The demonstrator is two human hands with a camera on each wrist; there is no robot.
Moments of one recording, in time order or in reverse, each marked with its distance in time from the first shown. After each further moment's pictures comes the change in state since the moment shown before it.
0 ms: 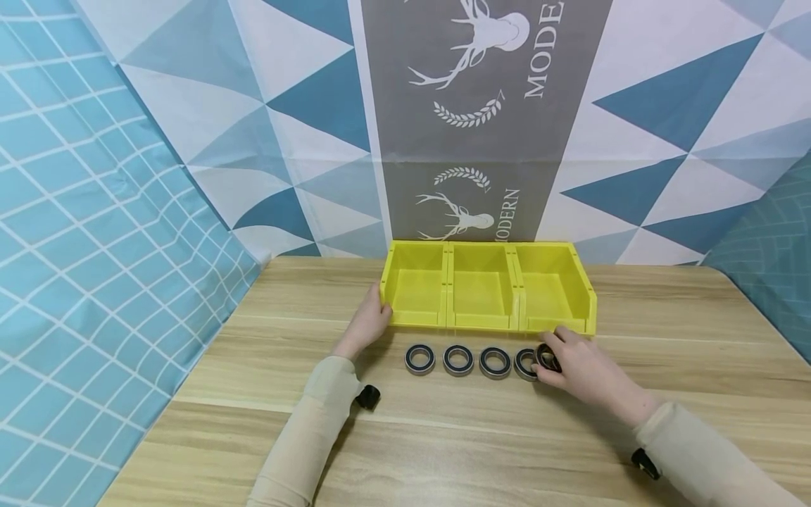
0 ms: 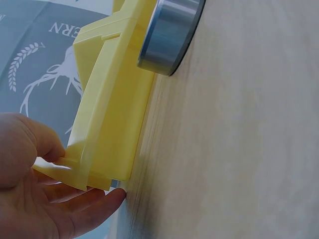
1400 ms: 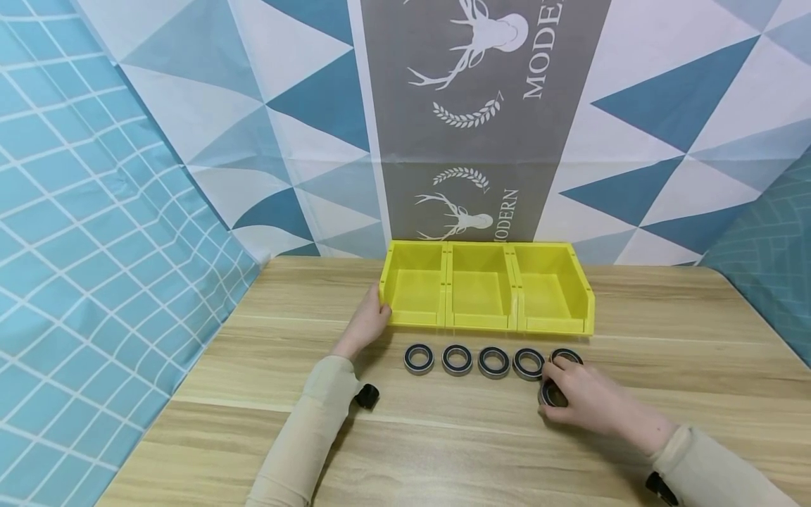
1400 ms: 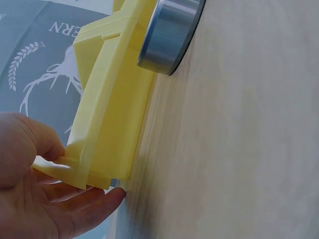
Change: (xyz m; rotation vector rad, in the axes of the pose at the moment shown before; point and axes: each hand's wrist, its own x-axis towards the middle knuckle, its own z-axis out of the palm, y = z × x) left_hand 0.002 -0.004 0.001 0.009 0.000 0.003; right_hand -0.025 -0.016 -0.003 0.019 -0.156 -0.039
